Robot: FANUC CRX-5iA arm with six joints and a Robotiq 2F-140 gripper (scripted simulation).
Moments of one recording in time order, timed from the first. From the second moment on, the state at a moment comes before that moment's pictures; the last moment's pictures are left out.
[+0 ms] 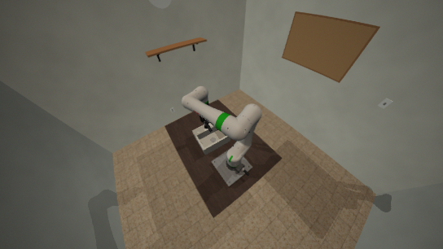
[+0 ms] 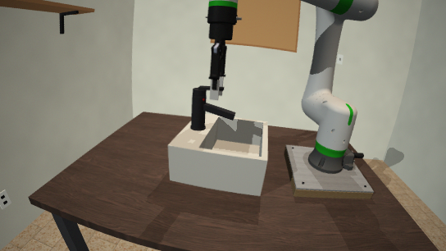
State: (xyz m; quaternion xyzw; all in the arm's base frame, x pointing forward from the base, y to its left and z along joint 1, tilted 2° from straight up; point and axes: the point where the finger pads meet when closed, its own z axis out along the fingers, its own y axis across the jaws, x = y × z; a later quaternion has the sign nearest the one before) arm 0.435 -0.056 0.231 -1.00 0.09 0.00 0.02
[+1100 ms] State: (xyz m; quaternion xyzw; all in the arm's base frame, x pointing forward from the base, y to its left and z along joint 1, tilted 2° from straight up) arm 0.435 -0.057 0.266 -1.00 0.09 0.00 0.01
